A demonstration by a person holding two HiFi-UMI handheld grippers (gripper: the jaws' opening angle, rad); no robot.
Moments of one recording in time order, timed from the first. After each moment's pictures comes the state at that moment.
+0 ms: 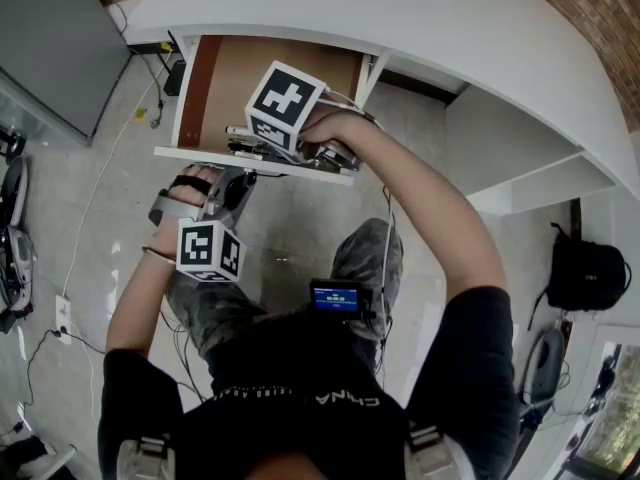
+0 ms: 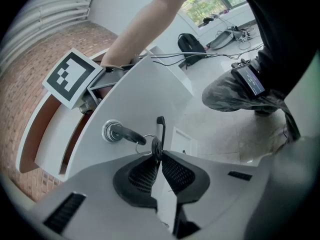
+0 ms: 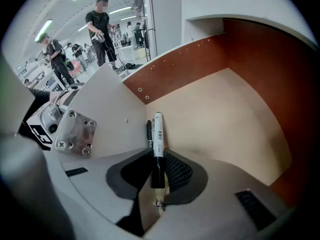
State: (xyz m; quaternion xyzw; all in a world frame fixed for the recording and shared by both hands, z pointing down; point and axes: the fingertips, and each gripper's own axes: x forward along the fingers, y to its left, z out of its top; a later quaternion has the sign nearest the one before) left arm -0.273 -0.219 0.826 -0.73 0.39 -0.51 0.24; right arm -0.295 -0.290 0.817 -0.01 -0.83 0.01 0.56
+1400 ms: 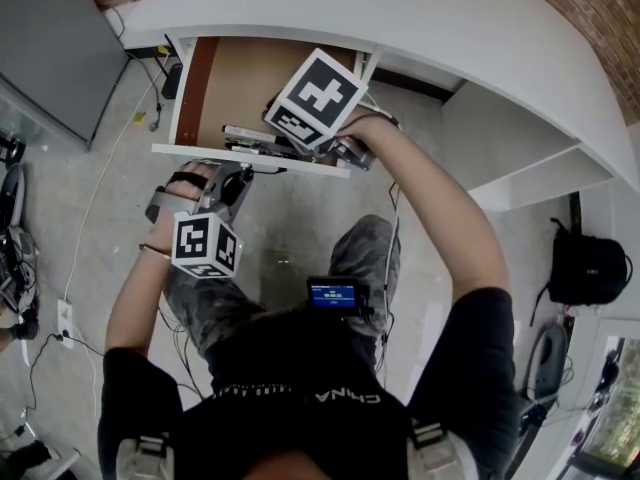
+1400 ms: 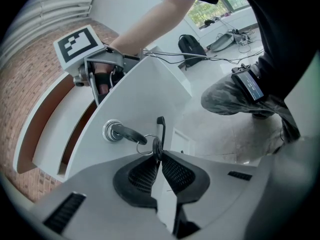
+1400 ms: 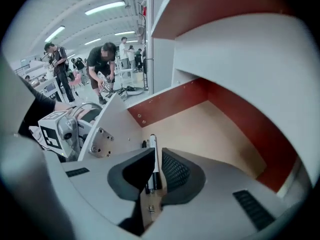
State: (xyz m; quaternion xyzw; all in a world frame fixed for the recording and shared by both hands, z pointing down) left arm -0.271 -0.217 0.821 -0.73 0.38 -0.51 0.23; right arm -0.291 -0.300 0.757 0.03 -0.90 -0.01 0.44
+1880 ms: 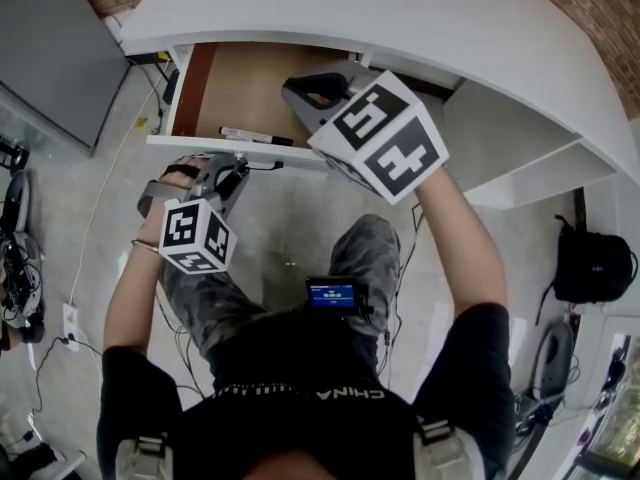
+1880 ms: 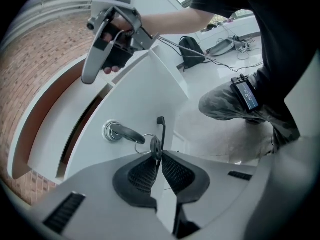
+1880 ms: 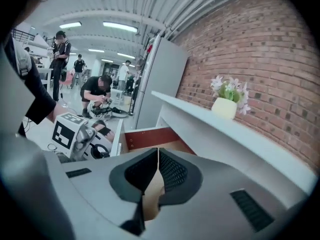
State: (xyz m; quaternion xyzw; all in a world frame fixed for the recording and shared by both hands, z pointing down) left arm -0.269 -0.221 0.802 -0.75 0.36 -0.52 0.19; right arm -0.243 -0.289 0.649 0.12 -0.95 -0.12 0.27
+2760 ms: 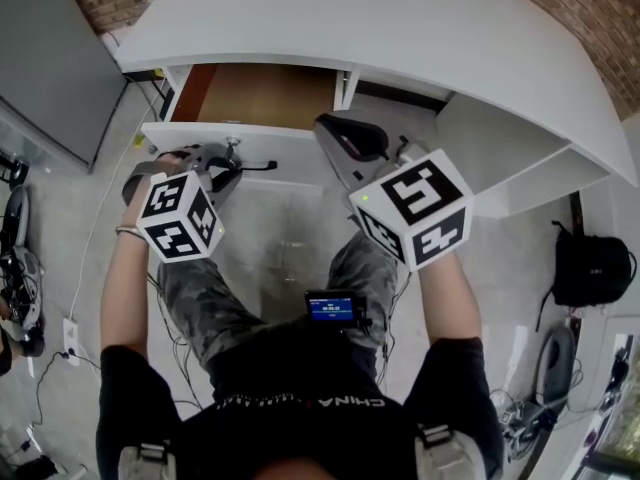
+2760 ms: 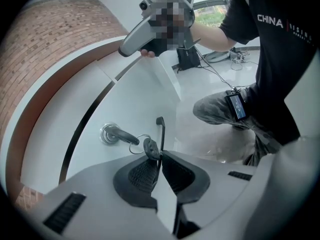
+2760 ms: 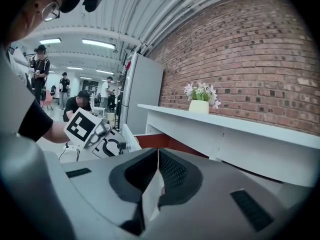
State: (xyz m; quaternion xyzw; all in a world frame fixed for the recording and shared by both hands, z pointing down) left arm -0.275 -0.236 0.765 -0.77 0.30 -0.54 0.13; right arm -0.183 -0.279 0.633 0.22 -0.96 -0.05 0.17
